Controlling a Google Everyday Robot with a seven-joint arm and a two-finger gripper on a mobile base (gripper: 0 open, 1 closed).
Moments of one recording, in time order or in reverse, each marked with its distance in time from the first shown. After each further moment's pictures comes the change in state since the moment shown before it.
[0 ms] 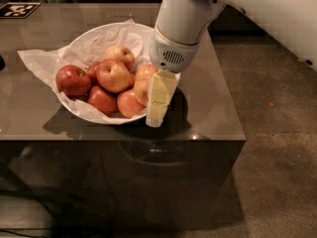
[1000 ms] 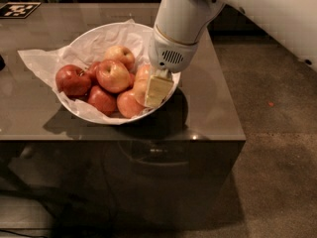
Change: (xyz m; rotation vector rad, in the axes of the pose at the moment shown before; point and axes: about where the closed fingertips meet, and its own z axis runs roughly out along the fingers) arm 0.000 0.000 0.000 0.000 0.000 0.000
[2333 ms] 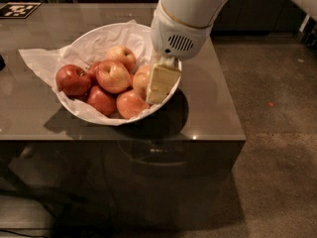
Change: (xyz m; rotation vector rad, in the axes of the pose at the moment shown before) arm -0.011 0.016 -0.050 0.116 -0.013 -0.031
